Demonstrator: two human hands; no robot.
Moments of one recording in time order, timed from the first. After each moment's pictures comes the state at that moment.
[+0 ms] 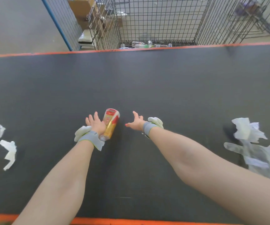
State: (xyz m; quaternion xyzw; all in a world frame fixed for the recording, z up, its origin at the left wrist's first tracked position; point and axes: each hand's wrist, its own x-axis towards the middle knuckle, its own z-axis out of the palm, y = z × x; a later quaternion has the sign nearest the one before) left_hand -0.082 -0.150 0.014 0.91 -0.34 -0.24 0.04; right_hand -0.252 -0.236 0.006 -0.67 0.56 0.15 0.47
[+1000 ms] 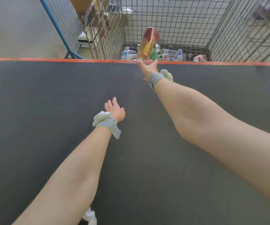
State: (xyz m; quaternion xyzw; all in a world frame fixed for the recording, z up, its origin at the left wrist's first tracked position) left_hand -0.053 -0.422 -0.003 0.88 -0.38 -0.27 0.07; right_hand -0.127 -0.589 0.070 -0.50 0.62 -0.25 0.55
